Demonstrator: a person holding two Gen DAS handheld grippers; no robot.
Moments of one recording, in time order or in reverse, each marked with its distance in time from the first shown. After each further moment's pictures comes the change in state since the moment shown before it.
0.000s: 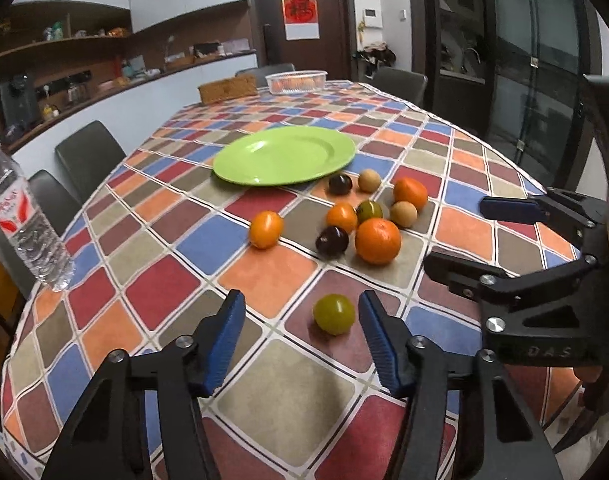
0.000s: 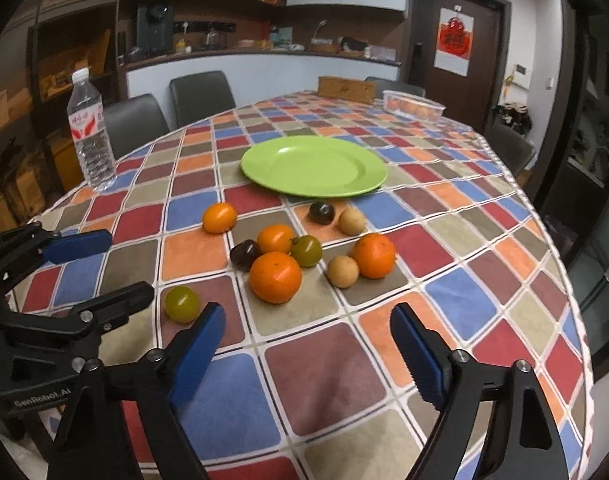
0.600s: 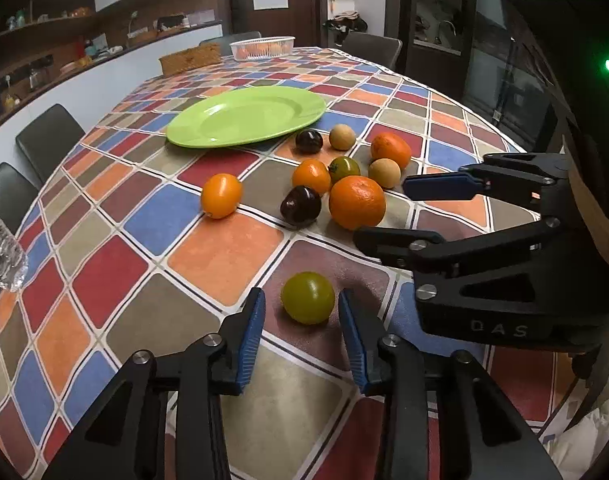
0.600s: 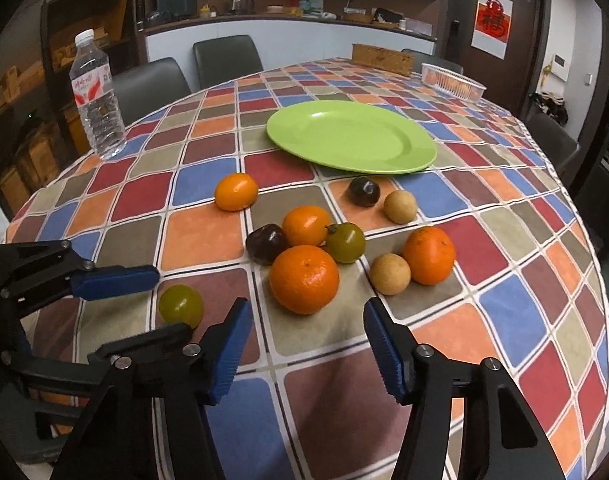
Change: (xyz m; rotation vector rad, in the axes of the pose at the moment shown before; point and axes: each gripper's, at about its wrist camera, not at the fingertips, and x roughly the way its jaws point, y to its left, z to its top) left arm 0.038 -0.005 -0.004 0.044 0.117 -0.113; right arm 0.049 0.013 0.010 -0.062 0.123 0.092
